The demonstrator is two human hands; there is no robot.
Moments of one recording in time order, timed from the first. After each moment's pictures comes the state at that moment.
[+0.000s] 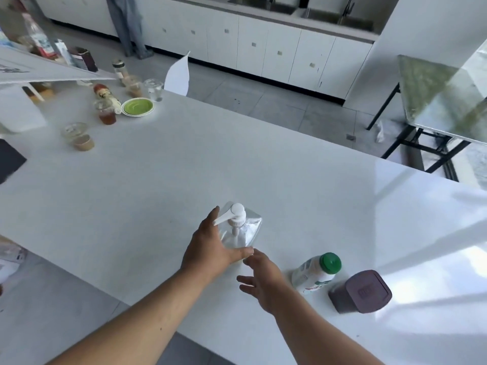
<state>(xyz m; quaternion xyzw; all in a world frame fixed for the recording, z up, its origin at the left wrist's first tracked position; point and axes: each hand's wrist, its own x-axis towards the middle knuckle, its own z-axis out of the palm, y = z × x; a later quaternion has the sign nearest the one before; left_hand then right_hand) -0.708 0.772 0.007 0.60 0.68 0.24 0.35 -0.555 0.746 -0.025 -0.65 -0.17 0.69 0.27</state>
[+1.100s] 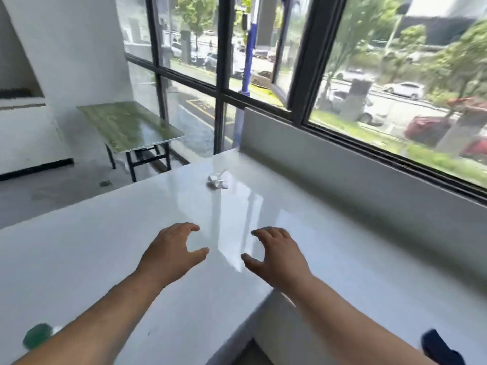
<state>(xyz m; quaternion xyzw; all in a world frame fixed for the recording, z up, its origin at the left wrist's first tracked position) -0.308 0.614 0.155 0.94 0.20 0.08 0.27 -0.203 0.364 0.159 -0.93 -0.32 -0.02 0.18</state>
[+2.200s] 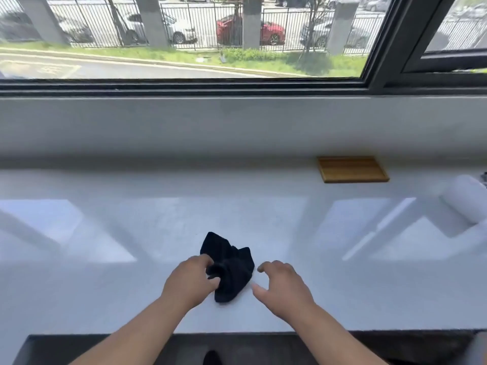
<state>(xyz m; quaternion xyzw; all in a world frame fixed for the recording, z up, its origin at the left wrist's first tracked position) -0.157 -0.025 0.012 0.95 -0.14 -0.24 0.16 -0.270 -0.243 0.004 -0.94 0.18 0.15 0.26</state>
